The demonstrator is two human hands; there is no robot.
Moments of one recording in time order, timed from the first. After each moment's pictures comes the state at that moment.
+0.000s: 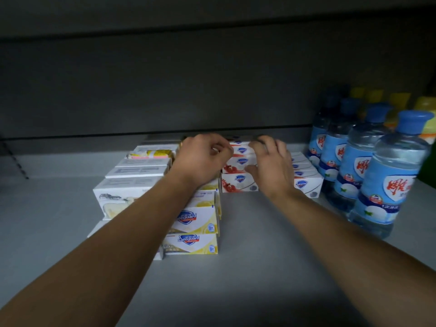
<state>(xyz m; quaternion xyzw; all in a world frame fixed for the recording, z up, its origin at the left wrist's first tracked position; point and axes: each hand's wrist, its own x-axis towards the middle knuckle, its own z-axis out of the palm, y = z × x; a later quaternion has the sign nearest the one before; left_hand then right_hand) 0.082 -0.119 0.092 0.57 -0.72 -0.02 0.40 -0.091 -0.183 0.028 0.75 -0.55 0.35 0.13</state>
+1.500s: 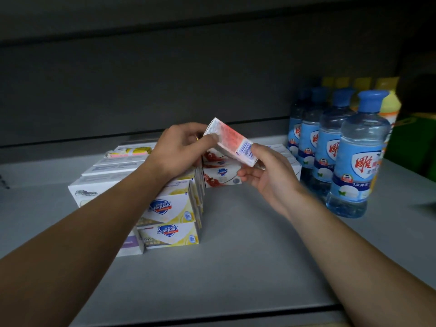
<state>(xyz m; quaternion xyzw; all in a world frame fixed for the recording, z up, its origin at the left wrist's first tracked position) 0.077 -0.107 0.093 0.48 -0.74 -0.16 0.44 -0.118 -0.107 0.033 0.46 -0.27 0.61 -0.58</state>
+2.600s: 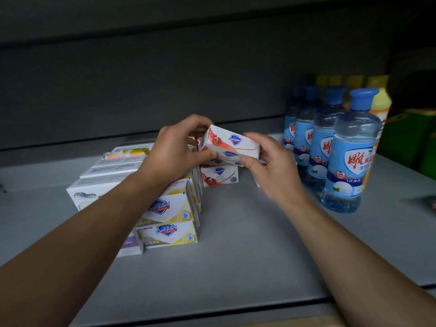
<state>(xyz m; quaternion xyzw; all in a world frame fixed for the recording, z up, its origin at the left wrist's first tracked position) 0.075 -0.098 0.095 0.44 -0.79 -0.01 0.42 -0.135 -0.113 0.027 0.70 -0.39 0.59 -0.11</state>
